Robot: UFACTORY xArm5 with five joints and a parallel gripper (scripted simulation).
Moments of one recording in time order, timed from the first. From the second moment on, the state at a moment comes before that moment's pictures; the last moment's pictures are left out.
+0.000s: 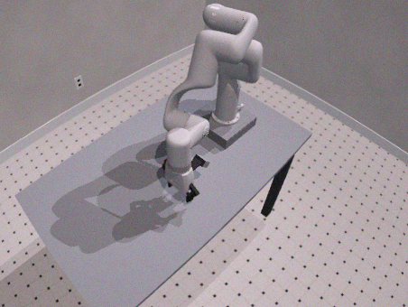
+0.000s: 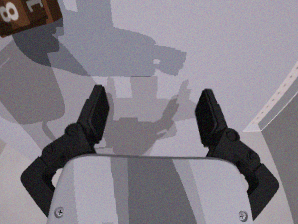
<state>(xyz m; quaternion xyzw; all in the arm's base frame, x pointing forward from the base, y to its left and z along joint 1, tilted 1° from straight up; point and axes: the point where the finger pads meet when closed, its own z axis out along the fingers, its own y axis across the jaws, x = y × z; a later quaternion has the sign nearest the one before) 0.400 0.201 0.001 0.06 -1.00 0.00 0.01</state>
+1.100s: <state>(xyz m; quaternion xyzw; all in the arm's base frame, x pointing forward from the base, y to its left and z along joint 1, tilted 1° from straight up) 0.402 0.197 0.008 0.02 -1.00 0.00 0.01</state>
